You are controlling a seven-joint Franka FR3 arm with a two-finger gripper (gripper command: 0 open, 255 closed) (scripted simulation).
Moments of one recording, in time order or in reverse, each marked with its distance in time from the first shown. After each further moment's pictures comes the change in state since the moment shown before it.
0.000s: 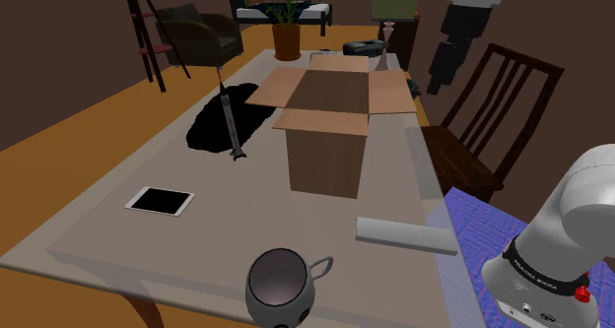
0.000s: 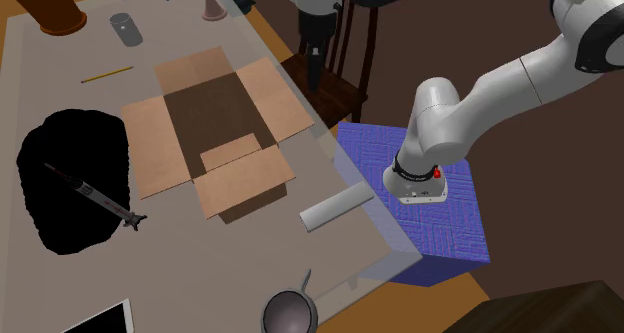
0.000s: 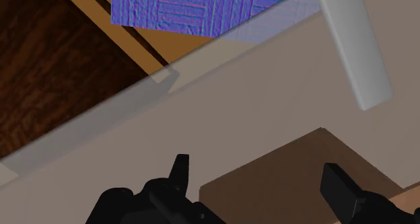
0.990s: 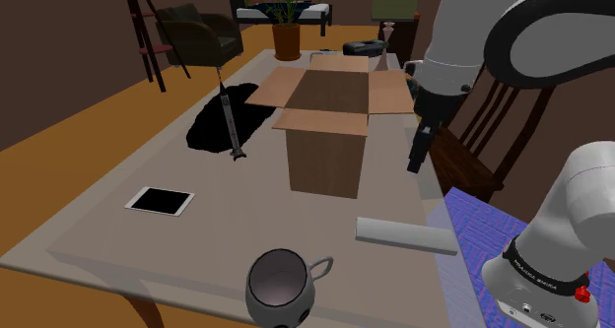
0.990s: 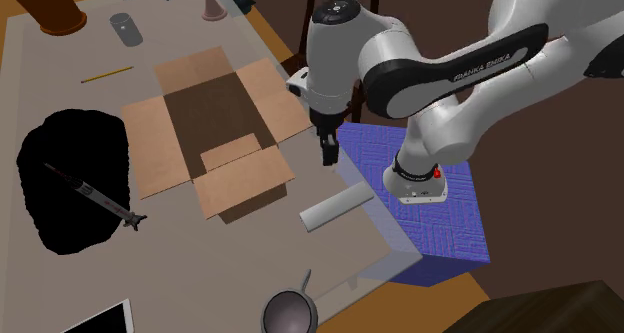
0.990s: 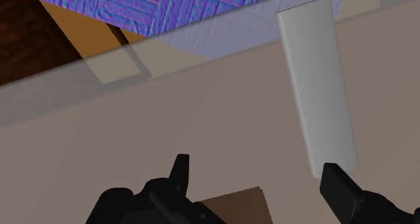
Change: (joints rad) arm 0.164 -0.089 0.224 -0.334 0.114 0.239 0.077
